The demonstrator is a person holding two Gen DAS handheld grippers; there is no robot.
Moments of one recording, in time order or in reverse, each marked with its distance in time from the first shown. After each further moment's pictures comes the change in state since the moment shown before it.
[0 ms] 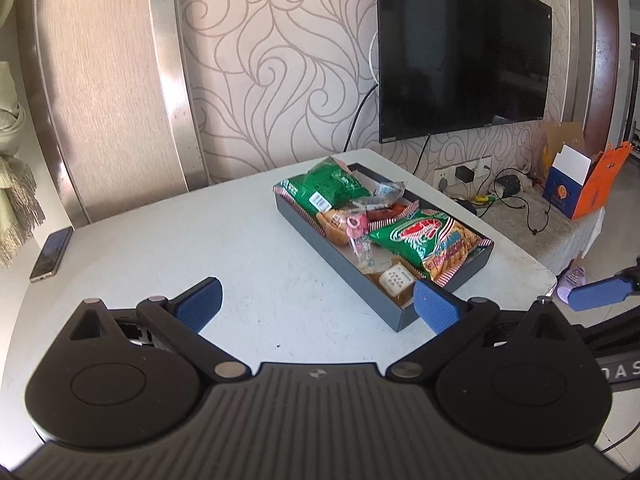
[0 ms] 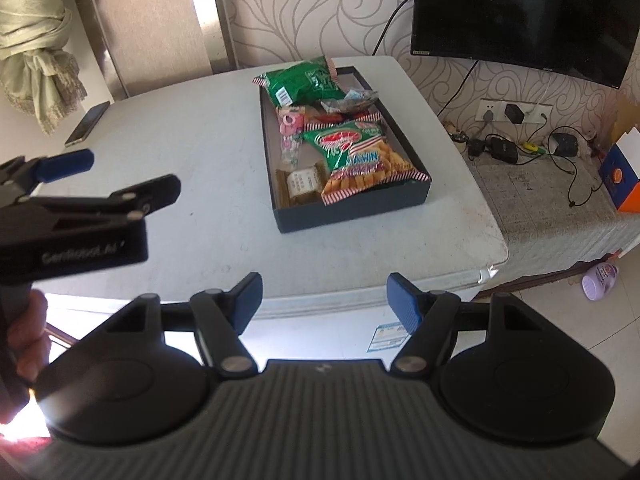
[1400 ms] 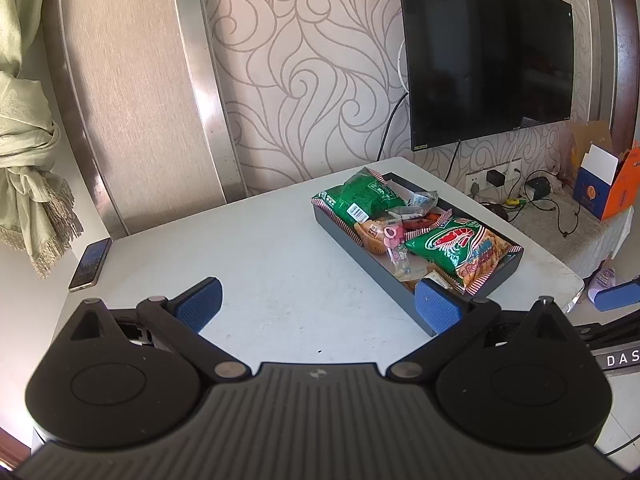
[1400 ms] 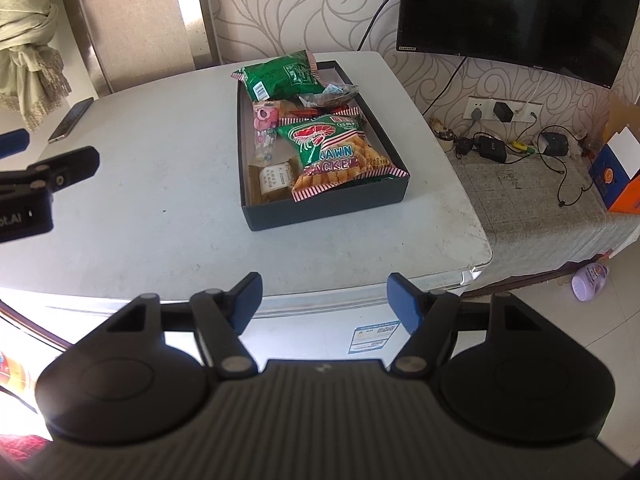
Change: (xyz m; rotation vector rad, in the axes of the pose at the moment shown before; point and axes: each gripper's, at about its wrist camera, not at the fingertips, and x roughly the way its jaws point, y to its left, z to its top) left arm -0.017 0.008 0.006 0.018 -0.007 0.111; right arm 0.013 -0.019 -0.003 0.002 0.018 -0.028
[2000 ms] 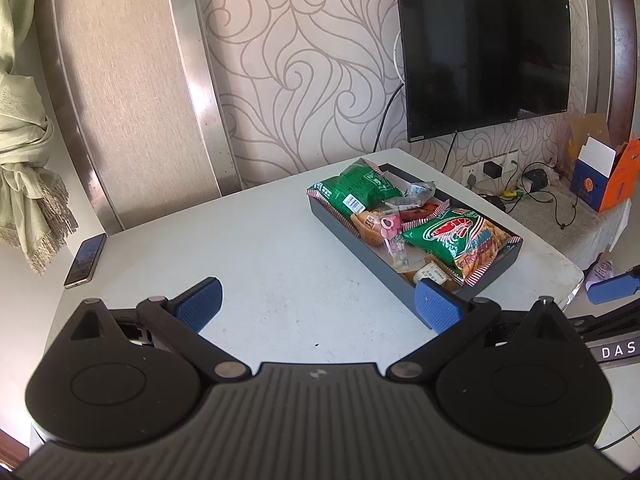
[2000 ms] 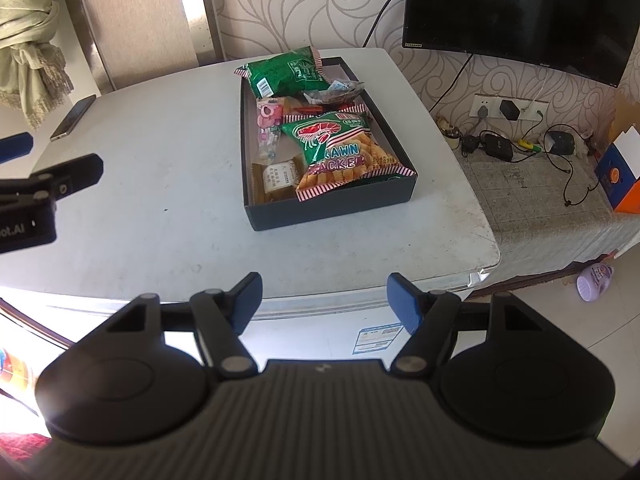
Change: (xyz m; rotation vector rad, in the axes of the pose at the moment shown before) left arm 0.006 -0.002 -0.003 0.005 0.024 -0.017; right arm 0.007 0.001 0.002 -0.005 0.009 0.017
